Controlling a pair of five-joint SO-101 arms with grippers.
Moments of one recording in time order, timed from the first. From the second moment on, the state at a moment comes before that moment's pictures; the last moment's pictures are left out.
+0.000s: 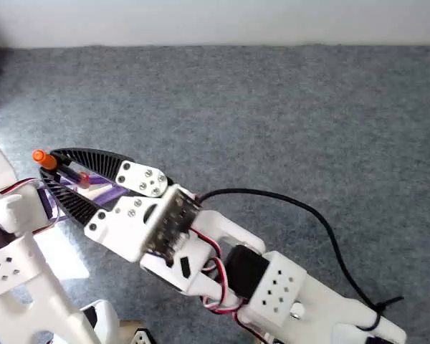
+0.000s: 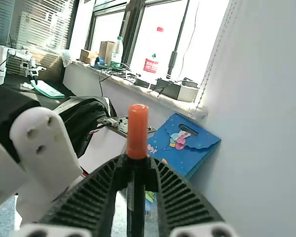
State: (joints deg) left arm -32.4 -40.4 16.0 99.5 0.0; right arm -63.2 -37.7 30.1 5.2 10.8
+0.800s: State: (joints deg) left arm -32.5 -40.4 16.0 99.5 0.0; right arm -62.9 -43.2 38.9 20.6 9.4
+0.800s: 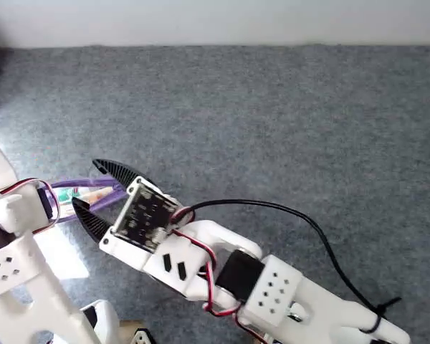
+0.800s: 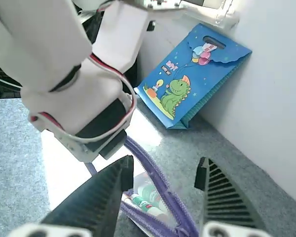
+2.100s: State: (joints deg) left arm -32.4 -40.4 16.0 99.5 0.0; right arm -52.5 -35.1 51.3 25.7 0.1
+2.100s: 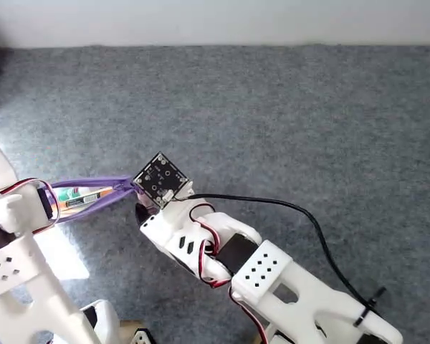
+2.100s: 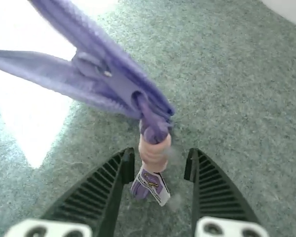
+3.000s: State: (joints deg) left arm -32.4 -40.4 16.0 99.5 0.0; right arm -52.3 -29.6 45.5 24.7 0.1
